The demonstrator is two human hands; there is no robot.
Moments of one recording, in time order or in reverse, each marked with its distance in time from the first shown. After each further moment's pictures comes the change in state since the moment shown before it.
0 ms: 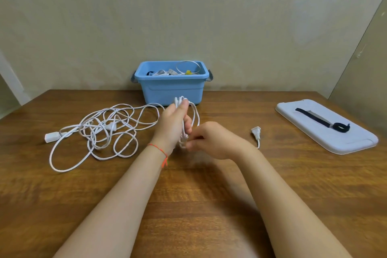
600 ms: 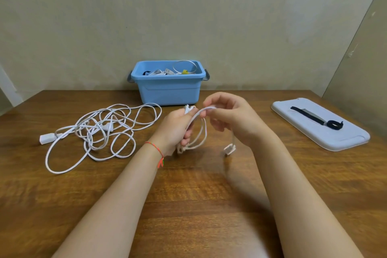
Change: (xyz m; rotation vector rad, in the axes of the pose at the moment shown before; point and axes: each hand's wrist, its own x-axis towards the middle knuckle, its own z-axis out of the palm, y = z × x) left_hand -0.010 0.008 0.003 0.214 -0.261 -0.094; right_hand -0.019 0.010 -0.037 0.942 0.285 -0.129
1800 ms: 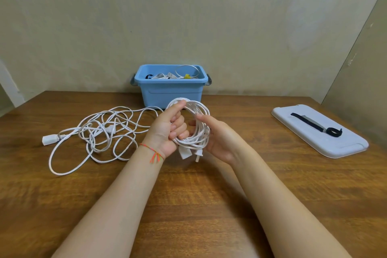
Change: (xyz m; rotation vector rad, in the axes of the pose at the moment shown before) left_hand 0.000 0.002 -0.014 -0.765 0.063 -0.062; right_hand 0.011 0.036 0.031 0.423 -0.039 0.416
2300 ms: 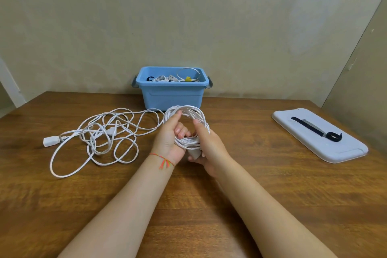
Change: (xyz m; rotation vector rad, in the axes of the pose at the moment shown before) left_hand 0.011 -0.021 0.005 -0.265 0.234 -0.029; right_hand 0.008 0.023 0.029 -0.061 0.374 0.019
